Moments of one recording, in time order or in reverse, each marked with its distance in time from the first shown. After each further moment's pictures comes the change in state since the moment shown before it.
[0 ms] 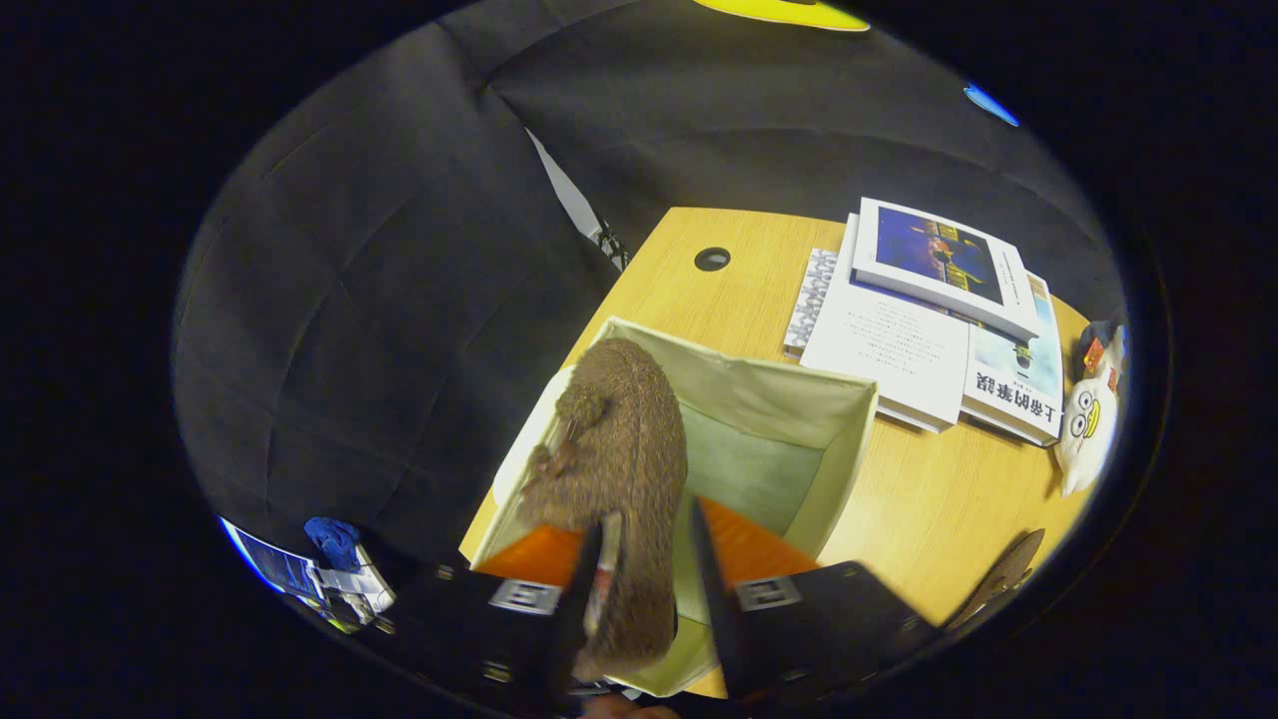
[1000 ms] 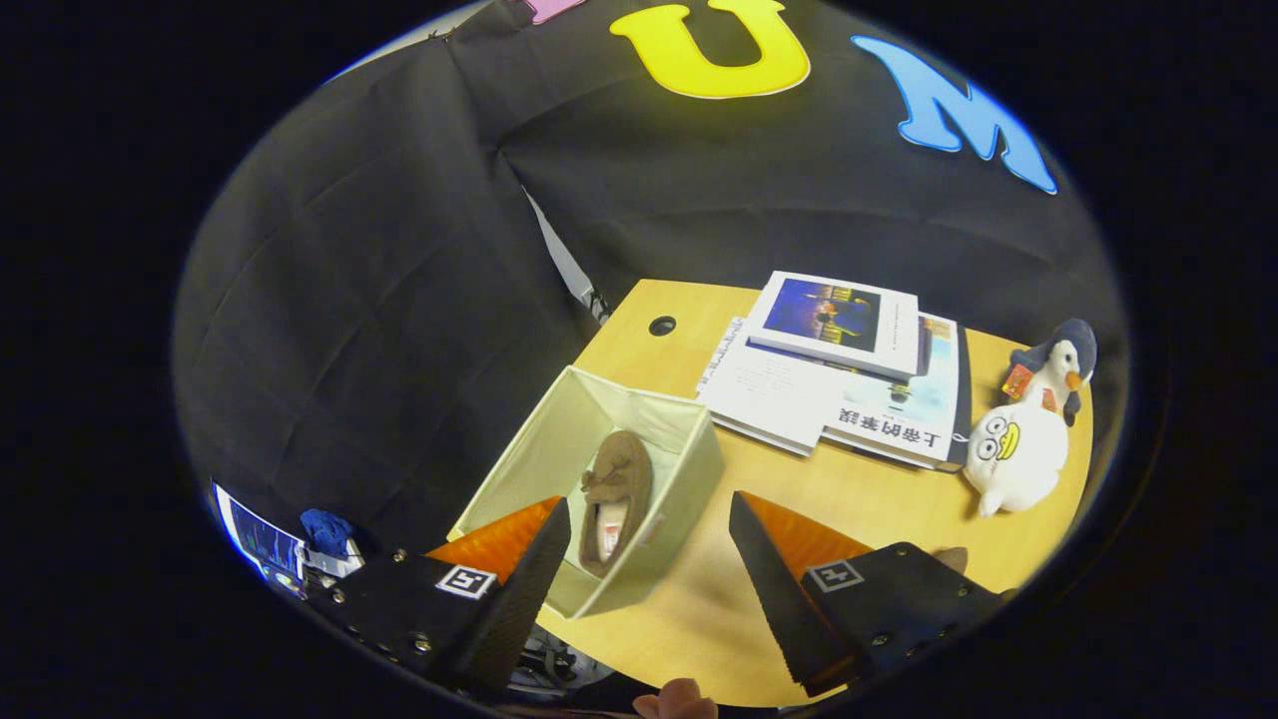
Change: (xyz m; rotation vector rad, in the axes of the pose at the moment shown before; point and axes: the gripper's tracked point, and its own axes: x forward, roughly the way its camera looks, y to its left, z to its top) arm -0.145 -0.092 -0.010 -0.039 -0.228 -0.011
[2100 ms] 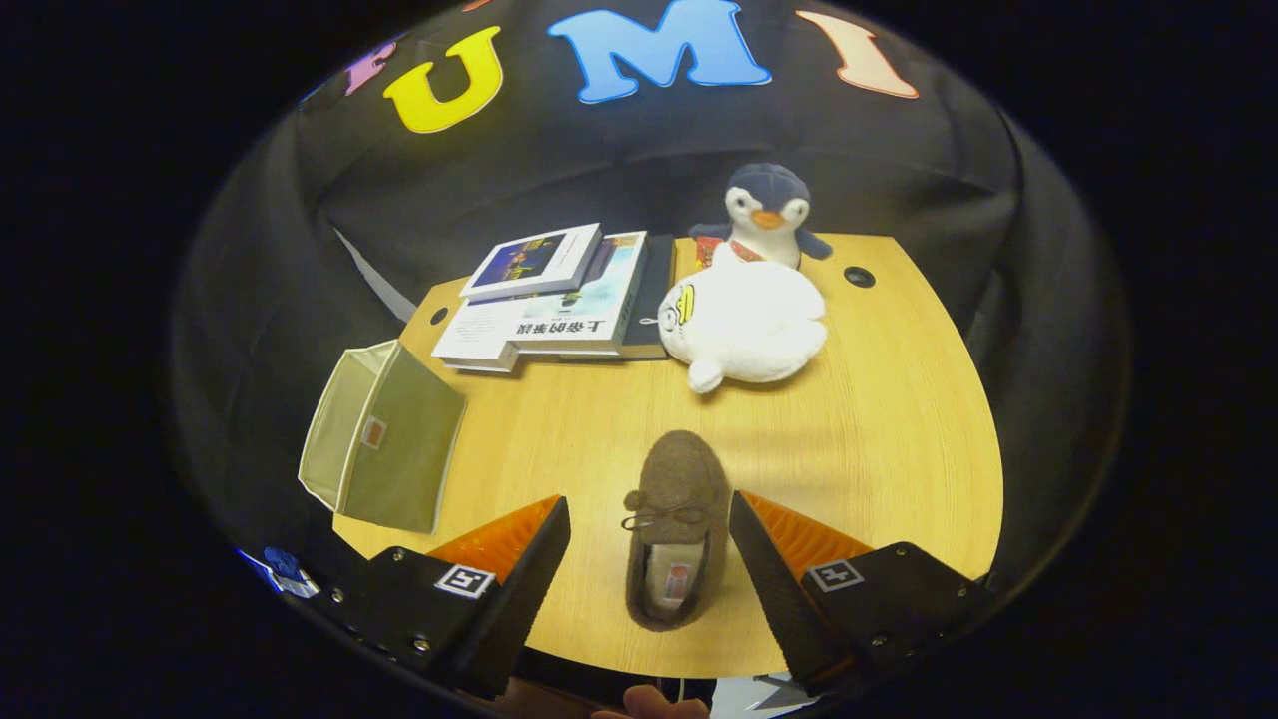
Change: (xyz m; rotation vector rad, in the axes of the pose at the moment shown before) arm -0.118 -0.247 -0.160 0.283 0.009 -0.336
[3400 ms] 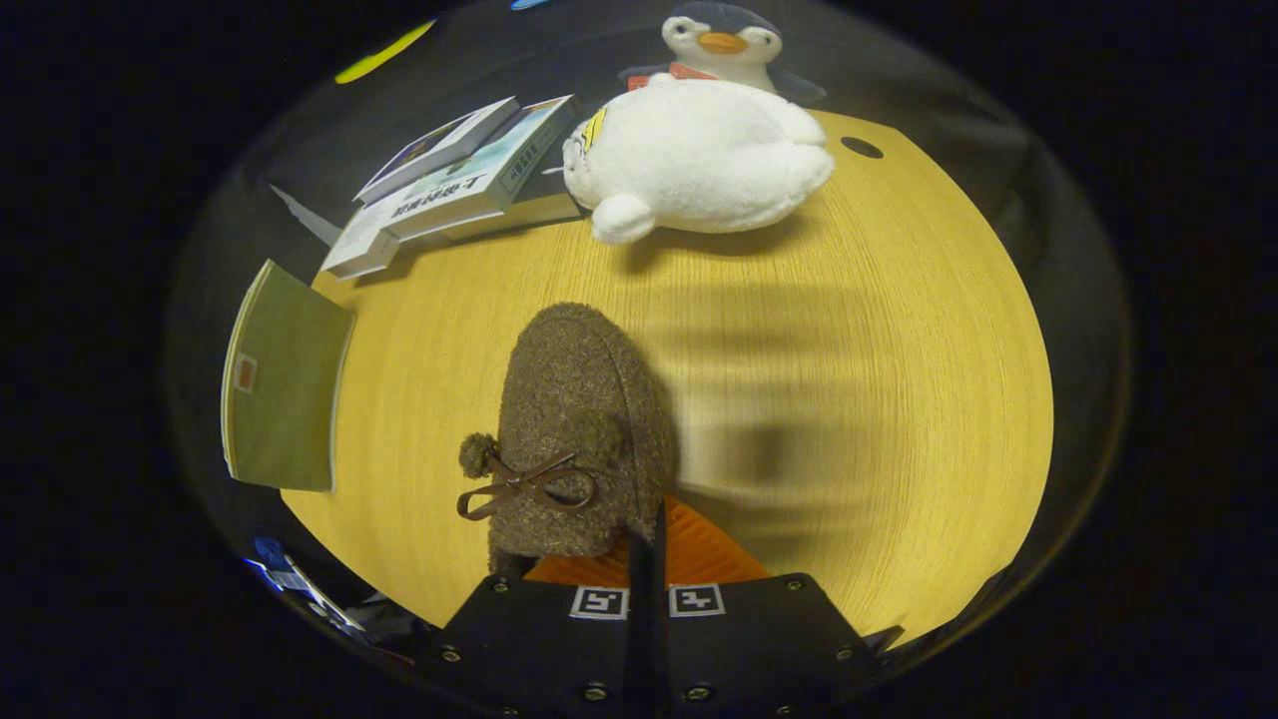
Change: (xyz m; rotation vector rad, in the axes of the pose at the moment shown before) arm 0.094 -0.049 -0.064 0.067 0.289 -0.011
